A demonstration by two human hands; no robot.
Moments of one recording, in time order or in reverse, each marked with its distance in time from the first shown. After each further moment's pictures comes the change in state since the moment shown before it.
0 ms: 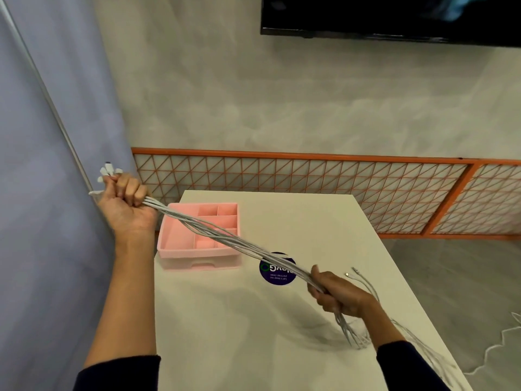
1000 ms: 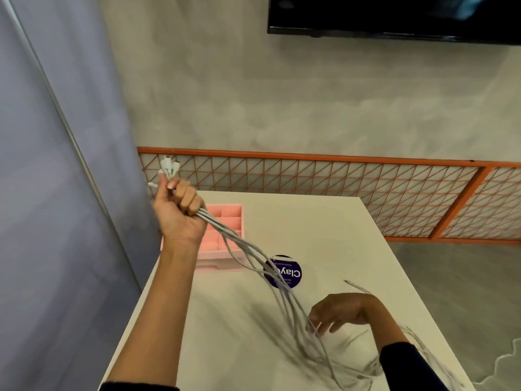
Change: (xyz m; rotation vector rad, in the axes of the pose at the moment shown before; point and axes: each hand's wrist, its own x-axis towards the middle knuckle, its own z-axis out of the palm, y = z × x) left_hand -0.032 -0.070 0.008 0.216 0.075 -0.194; right_hand 0.018 0.010 -0.019 -0.500 -0.303 0.409
